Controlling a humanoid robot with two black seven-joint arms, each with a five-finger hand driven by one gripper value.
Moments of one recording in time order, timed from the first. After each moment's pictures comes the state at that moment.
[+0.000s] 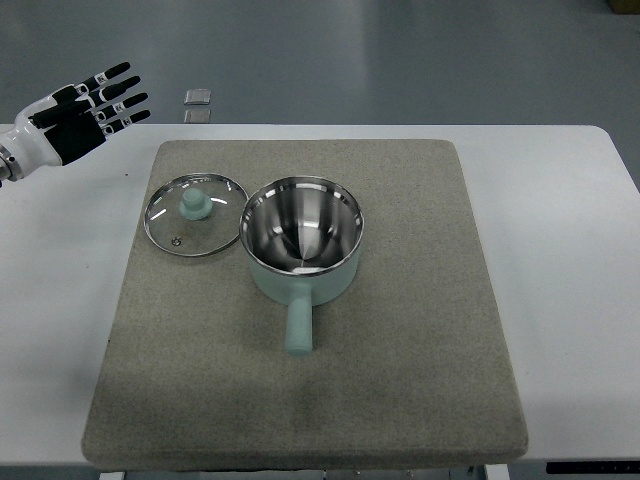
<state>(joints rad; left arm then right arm) -0.84 0.67 -0.49 -0.70 -0.28 -0.61 0.02 0.04 0.00 -0.05 0.17 0.04 -0.06 0.10</state>
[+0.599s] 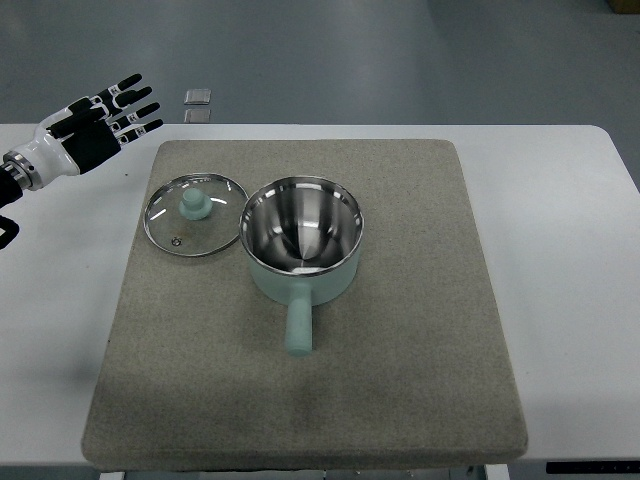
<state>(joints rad) -0.82 0.60 -0.53 -0.65 -0.29 -0.61 0.03 0.04 0.00 -0.05 0.17 0.04 -0.06 0.10</state>
